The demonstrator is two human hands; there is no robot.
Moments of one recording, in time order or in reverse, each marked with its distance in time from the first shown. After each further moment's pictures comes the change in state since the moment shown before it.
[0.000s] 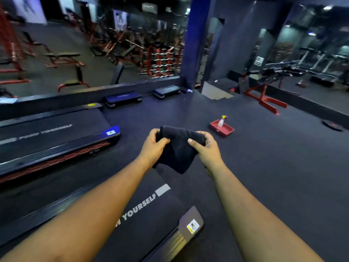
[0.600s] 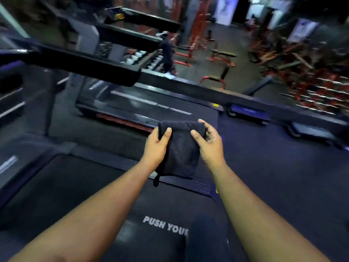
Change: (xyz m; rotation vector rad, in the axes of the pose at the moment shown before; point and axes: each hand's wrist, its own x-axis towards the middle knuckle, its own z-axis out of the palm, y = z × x) left_hand 0.064 -0.051 -0.243 -0.017 0.960 0.103; right_hand 0.160 0.001 0.348 0.125 -0.820 -0.091
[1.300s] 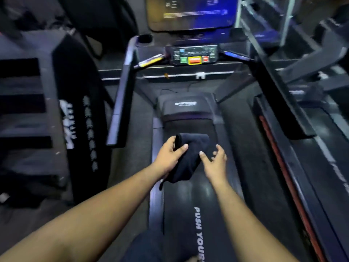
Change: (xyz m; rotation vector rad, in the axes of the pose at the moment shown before) left_hand -0.083 0.154 -0.116 0.224 1.053 -0.334; right_hand 0.022 -0.078 0.211 -0.367 -1.166 0.154
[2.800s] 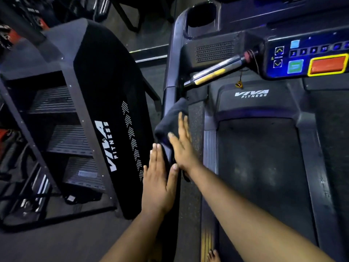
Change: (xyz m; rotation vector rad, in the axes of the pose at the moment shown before) left_hand 0.261 -0.060 -0.253 0.801 0.289 -0.219; right_hand 0.277 -0.187 0.414 0.158 -0.609 -0.225
